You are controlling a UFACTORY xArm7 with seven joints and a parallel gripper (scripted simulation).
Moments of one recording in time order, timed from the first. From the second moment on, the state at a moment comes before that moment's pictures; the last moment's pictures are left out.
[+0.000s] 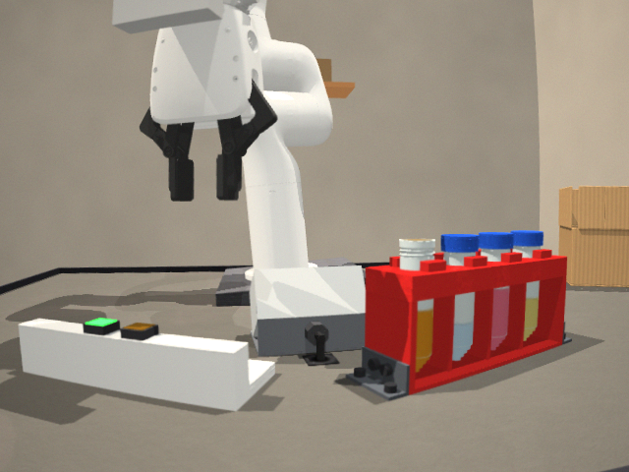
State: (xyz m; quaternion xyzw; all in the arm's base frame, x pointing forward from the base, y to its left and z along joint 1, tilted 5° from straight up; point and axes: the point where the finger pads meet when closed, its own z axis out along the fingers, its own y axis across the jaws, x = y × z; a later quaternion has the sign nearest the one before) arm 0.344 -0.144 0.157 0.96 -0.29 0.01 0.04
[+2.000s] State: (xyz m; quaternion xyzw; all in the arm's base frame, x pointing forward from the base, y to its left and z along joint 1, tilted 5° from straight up) arm 0.309 -0.273 0.051 0.96 -0.29 0.01 0.06
